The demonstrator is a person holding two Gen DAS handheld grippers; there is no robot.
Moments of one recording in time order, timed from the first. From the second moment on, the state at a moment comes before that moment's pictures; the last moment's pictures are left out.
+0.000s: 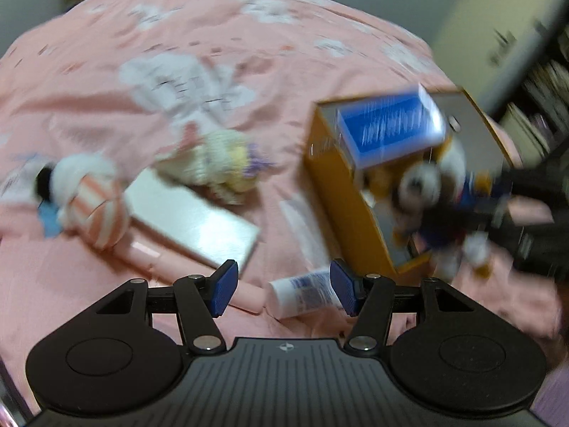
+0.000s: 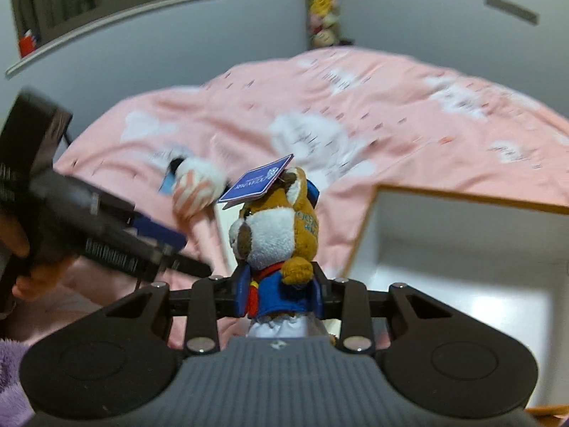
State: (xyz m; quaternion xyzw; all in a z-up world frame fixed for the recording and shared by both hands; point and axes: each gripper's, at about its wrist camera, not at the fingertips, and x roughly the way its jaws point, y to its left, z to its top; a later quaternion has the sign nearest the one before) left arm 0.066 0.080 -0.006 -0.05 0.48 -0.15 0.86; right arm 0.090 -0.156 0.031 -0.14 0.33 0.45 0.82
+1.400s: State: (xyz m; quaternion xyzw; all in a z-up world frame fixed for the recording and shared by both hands) left arm 0.082 0.012 -0.106 0.14 0.53 -0.26 0.79; right arm 0.202 -0.236 0.014 0.00 0.36 0.29 0.88
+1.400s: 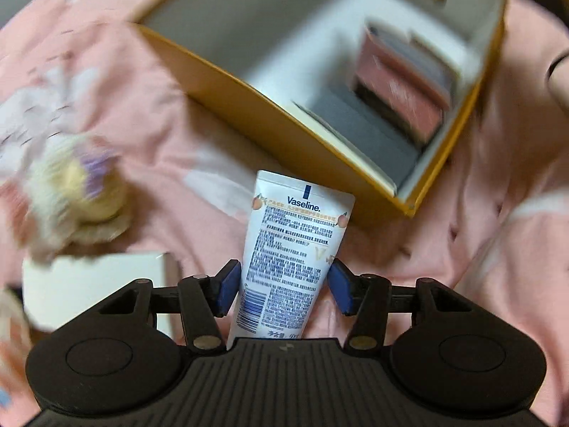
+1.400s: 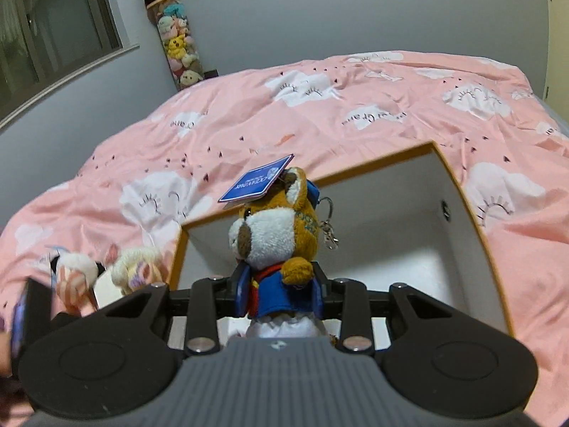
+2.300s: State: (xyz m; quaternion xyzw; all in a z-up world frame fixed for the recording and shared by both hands) left arm 0.123 0.092 -0.048 -0.20 0.44 -0.20 0.85; right arm 0.260 -0.125 -0.086 -0.06 0.52 0.31 0.79
